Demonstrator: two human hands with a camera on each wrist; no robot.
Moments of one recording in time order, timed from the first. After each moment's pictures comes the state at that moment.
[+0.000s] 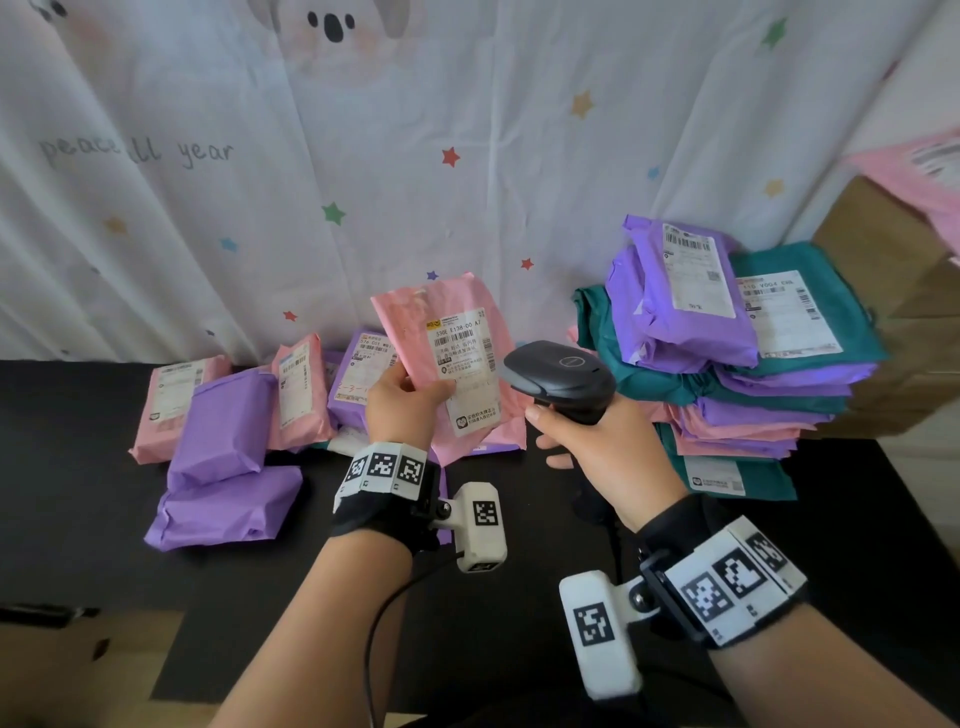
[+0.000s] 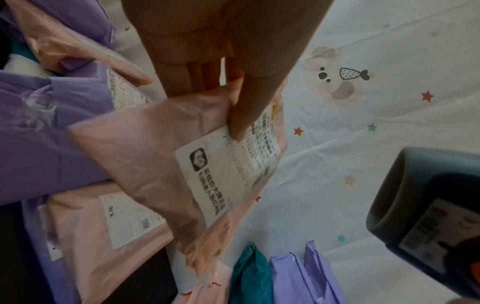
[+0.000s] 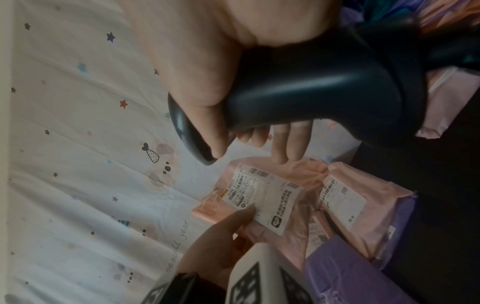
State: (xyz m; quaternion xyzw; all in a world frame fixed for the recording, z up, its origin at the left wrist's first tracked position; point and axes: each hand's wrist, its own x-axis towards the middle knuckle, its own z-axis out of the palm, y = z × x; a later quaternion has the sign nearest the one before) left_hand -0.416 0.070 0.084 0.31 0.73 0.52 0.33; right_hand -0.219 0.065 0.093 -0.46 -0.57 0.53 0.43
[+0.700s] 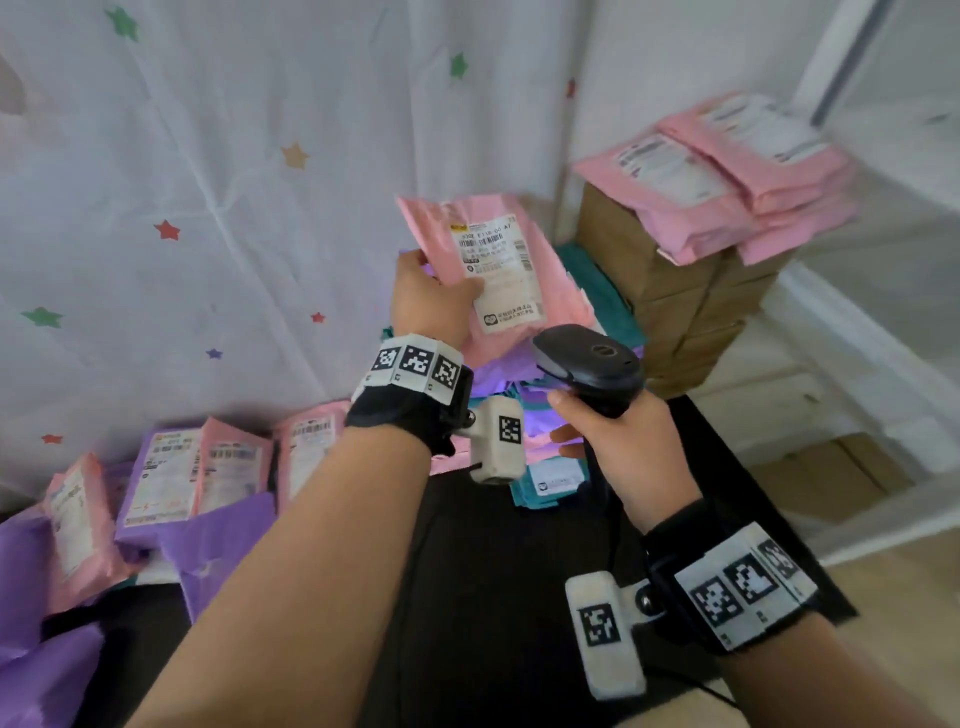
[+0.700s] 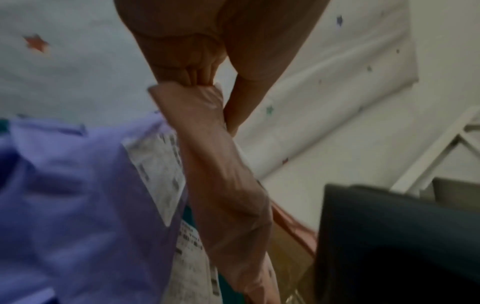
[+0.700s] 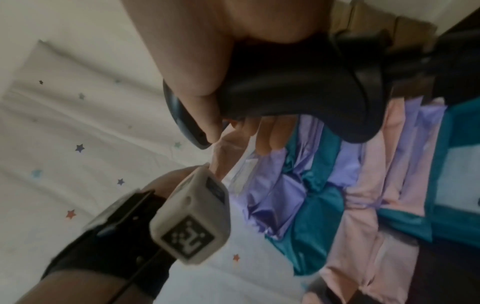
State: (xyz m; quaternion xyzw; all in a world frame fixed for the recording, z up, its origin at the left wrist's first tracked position) left_hand -0.196 0.219 0.170 0.48 0.64 0.49 0.34; right_hand -0.042 0.093 0.104 -0.57 -0.42 0.42 0.57
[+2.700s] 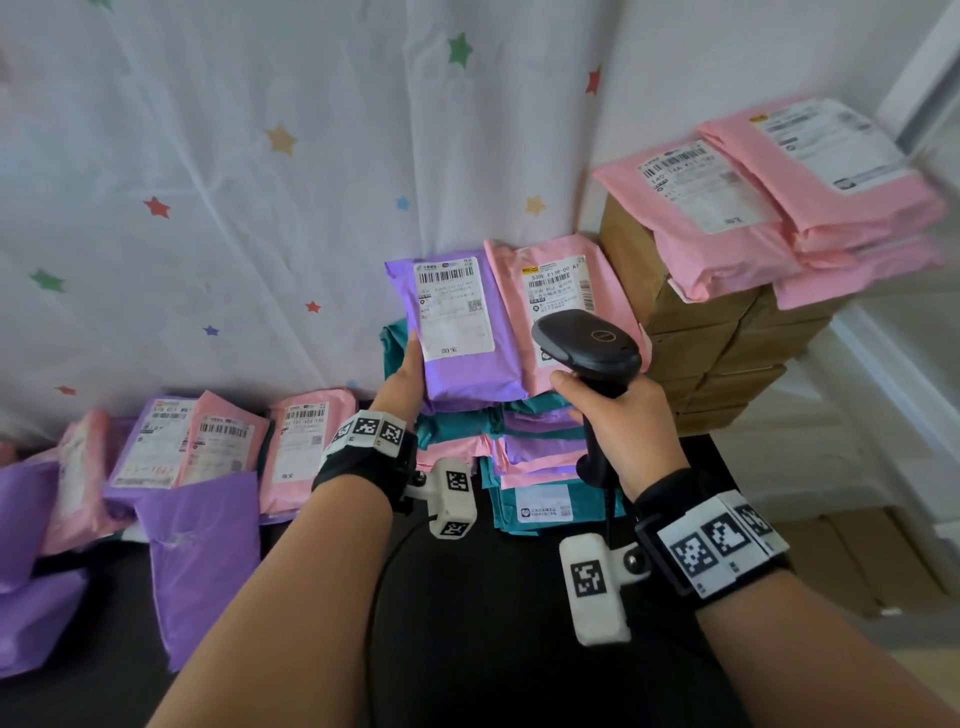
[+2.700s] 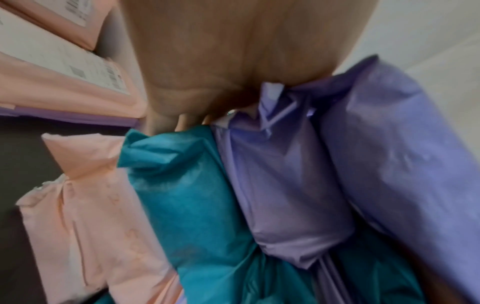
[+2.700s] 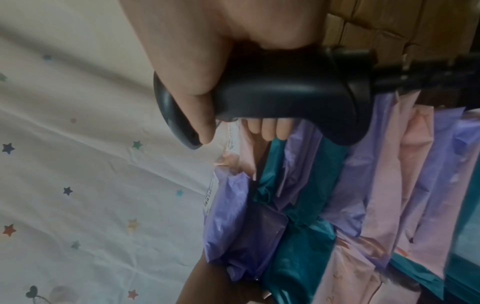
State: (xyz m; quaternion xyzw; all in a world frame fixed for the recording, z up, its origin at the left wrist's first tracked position) left_hand -0.211 0.225 0.072 0.41 0.72 0.36 0.43; right_hand 0.013 0.171 0.095 -0.58 -0.48 0.42 0.51
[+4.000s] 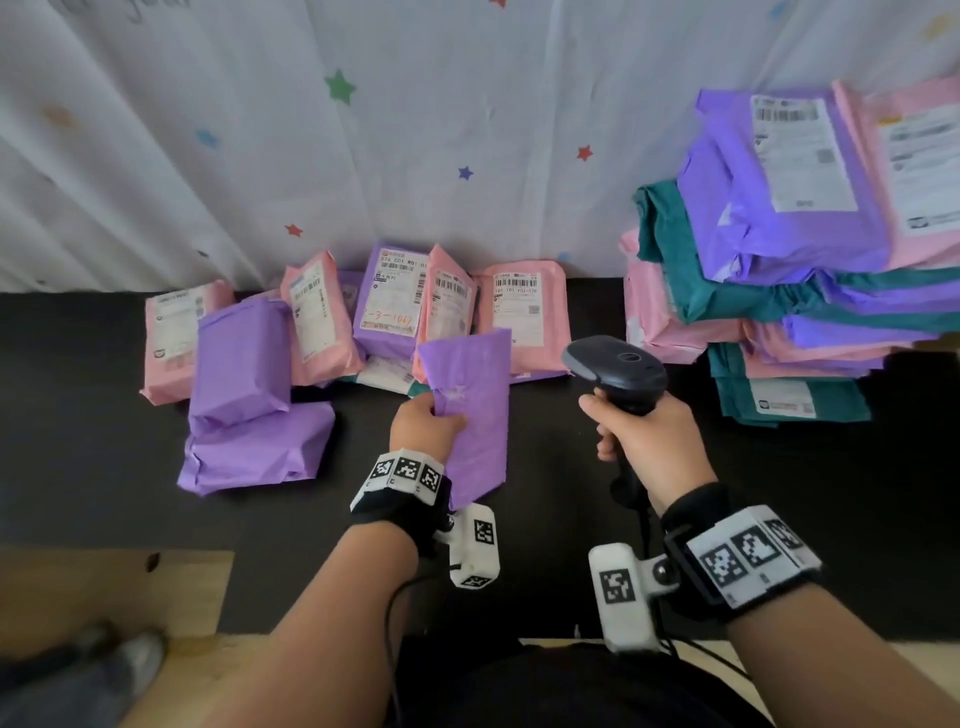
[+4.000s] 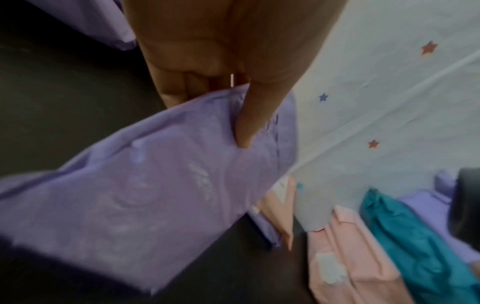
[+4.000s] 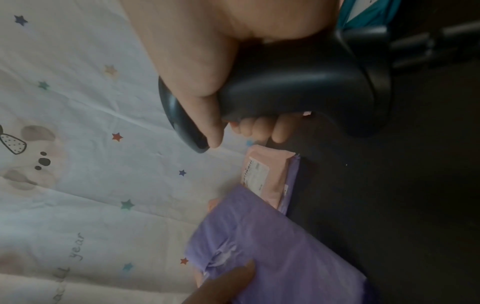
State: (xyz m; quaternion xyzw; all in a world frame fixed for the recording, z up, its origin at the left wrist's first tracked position) left_hand -0.473 0.040 -0.022 0.37 0.81 0.27 0.38; right_hand -0.249 0.053 0.010 -0.66 -0.40 0.53 0.36
